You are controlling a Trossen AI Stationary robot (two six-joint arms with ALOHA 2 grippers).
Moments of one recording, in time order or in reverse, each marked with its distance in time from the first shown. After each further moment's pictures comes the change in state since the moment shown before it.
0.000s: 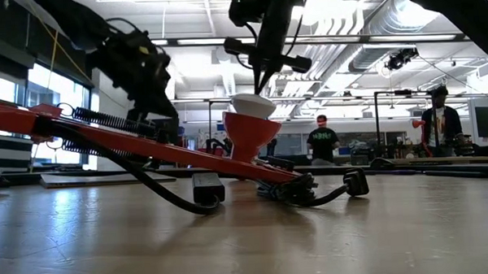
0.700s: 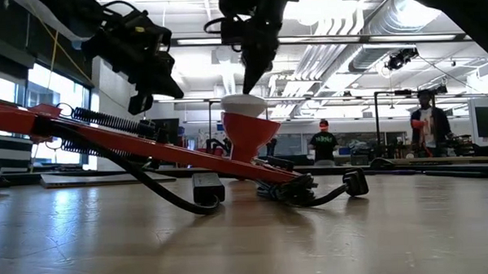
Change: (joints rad) left arm -0.142 -0.088 0.000 0.006 0.055 -0.186; right arm 0.078 0.008 -0.002 0.063 0.039 -1.540
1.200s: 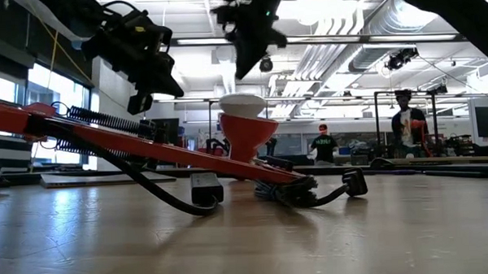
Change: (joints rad) left arm 0.000 0.000 0.000 0.004 0.016 -0.052; right arm 0.018 0.026 0.174 -0.036 0.030 -0.507
